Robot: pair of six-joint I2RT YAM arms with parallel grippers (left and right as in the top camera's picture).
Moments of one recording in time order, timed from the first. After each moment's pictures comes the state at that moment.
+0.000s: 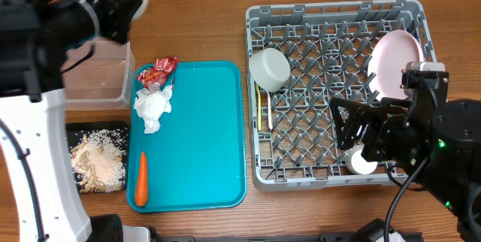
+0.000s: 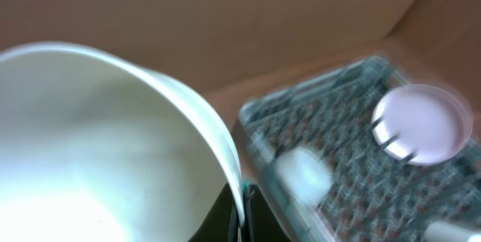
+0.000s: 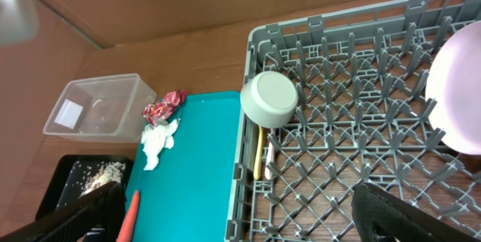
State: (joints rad) left arm 0.07 1.59 2.13 -1.12 0.57 0.13; right arm 0.53 1.01 1.72 -1.31 0.09 0.51
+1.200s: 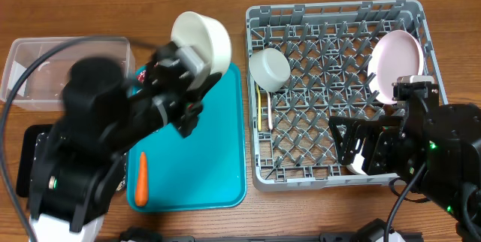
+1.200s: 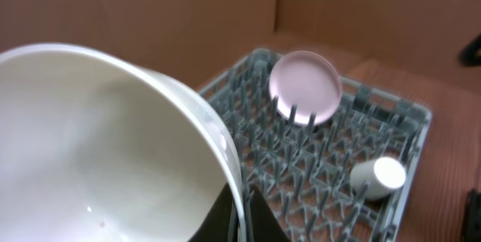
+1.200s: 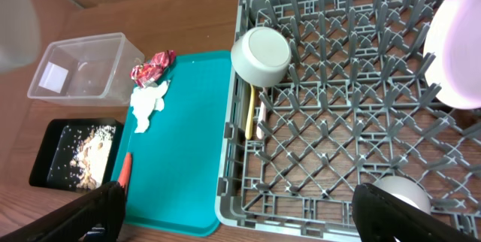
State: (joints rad) left arm -0.29 1.03 1.38 -0.69 0.57 0.19; right arm 0.53 1.01 1.72 -1.43 0.05 0.51
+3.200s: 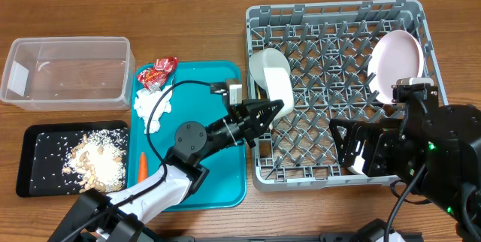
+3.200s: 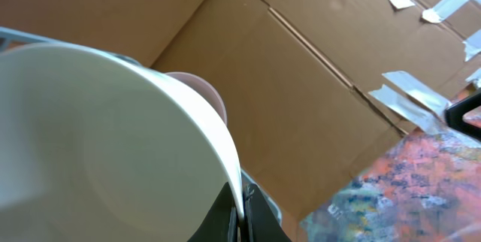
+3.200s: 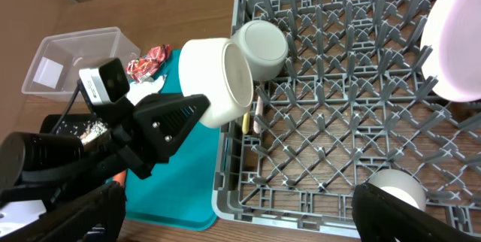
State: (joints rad) left arm -0.60 1.46 0.45 1.20 0.51 -0.83; right arm 0.53 1.01 1.72 -1.46 0.05 0.51
